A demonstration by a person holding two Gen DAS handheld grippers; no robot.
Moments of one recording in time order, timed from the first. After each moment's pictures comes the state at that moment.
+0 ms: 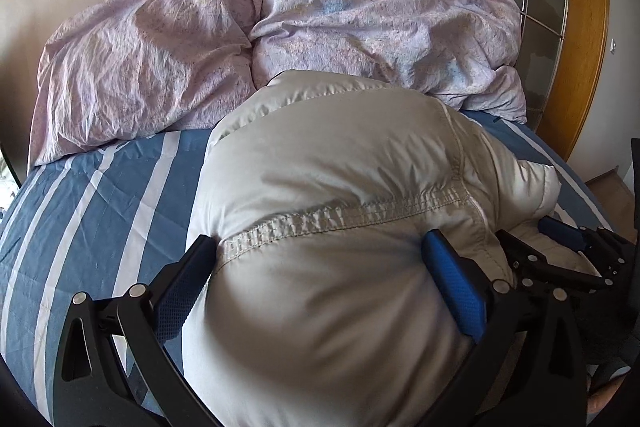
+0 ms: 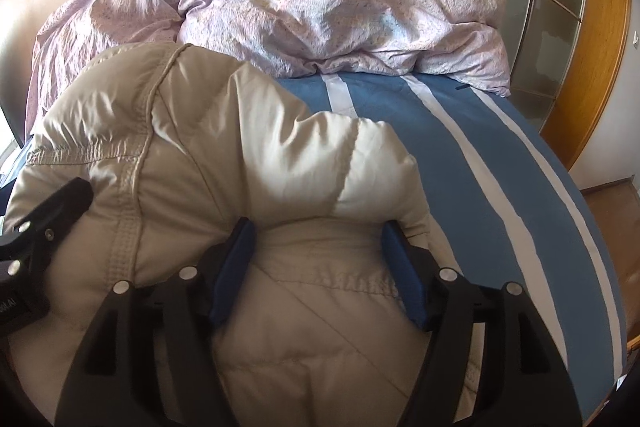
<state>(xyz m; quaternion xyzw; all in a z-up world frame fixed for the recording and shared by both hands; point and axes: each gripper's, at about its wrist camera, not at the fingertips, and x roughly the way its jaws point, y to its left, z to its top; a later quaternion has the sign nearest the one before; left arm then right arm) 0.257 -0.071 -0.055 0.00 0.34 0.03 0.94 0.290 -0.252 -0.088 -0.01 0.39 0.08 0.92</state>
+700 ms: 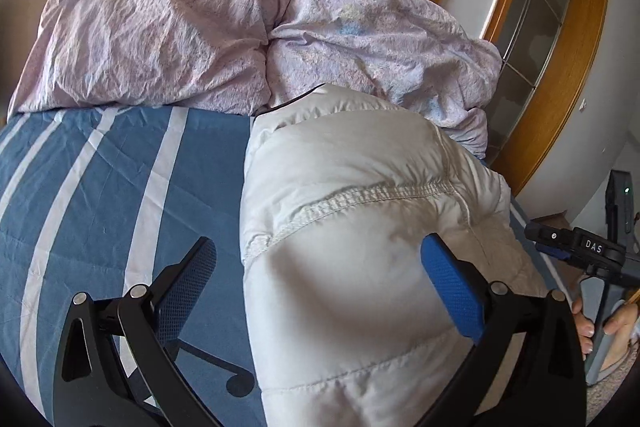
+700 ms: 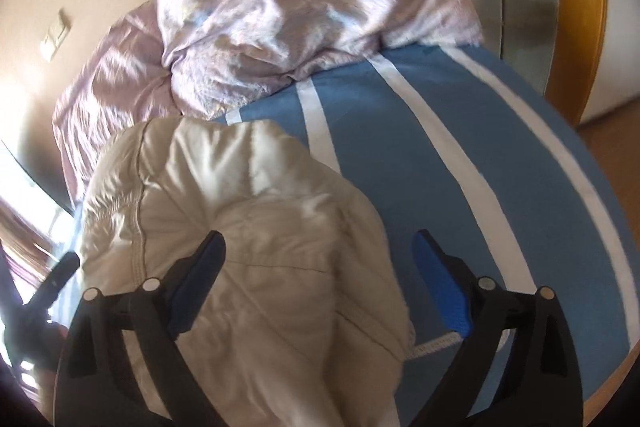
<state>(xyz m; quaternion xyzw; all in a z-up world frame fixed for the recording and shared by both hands) 0.217 0.009 -0.026 -0.13 0.34 -0.05 0.93 0.280 -0.348 -0.053 0.16 0.44 0.11 0.88</state>
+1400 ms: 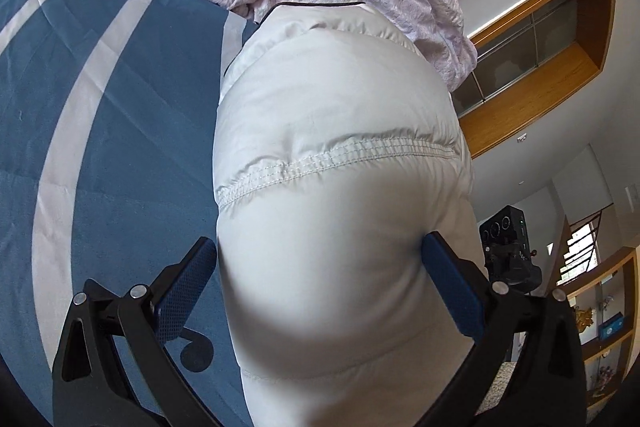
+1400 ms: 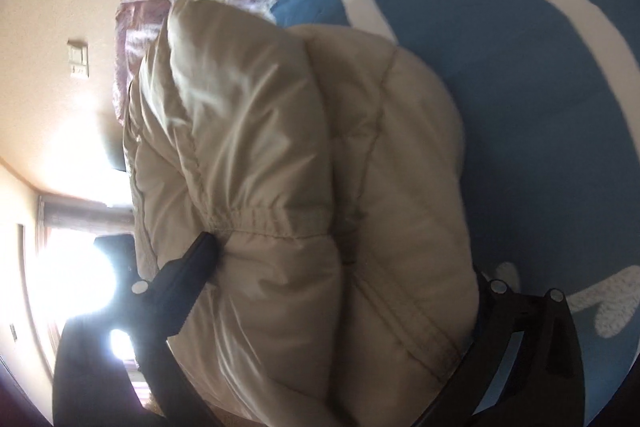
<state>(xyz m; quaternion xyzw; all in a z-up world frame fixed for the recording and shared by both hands) 0.239 0.048 -0.086 -0.31 0.43 -0.19 0.83 0.316 -0.336 -0.128 0.31 0.58 0.28 0.70</state>
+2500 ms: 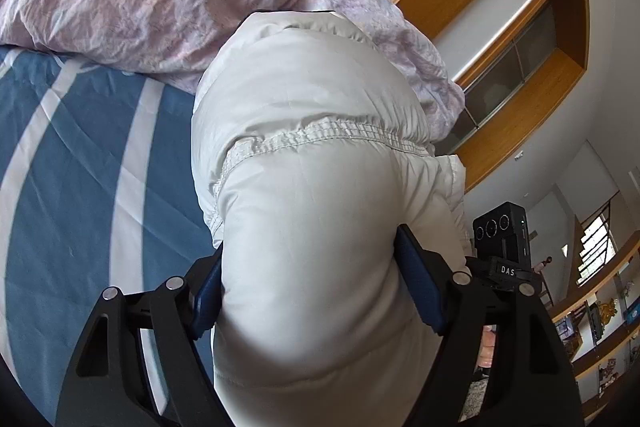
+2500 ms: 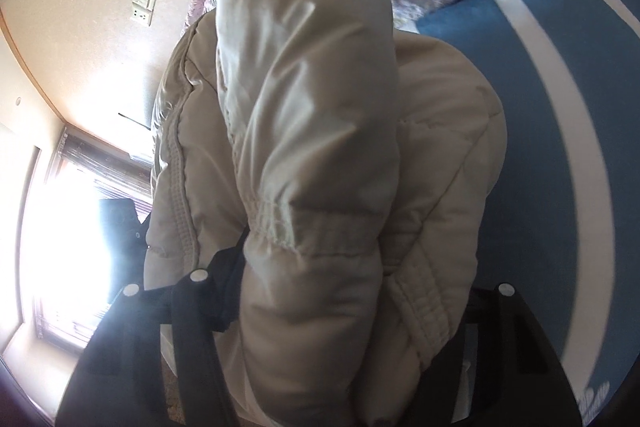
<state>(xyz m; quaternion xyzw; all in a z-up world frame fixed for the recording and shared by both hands) 0.260 0.095 -0.029 -0.27 0.35 -0.16 0.88 0.345 -0.236 -0.084 0.25 0.51 0.38 0.73</state>
